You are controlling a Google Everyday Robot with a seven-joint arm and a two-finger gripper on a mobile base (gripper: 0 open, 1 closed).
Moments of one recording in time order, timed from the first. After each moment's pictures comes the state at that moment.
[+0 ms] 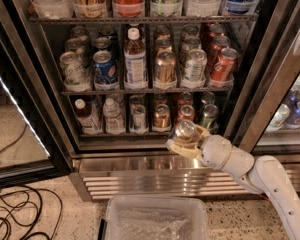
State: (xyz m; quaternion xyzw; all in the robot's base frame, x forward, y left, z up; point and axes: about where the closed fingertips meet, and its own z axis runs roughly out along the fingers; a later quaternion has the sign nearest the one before) arm 0.553 -0.114 0.723 -0.36 0.53 0.33 0.69
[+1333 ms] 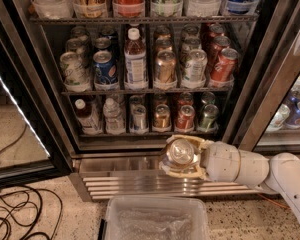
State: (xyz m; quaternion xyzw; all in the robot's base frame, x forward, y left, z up) arm 0.442 -0.072 0.787 -0.51 0.42 0.33 0.67
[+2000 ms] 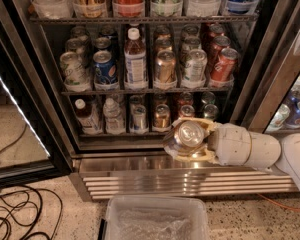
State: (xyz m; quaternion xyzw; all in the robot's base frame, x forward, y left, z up) arm 0.451 -0.085 0.839 -0.52 0.40 0.33 0.68
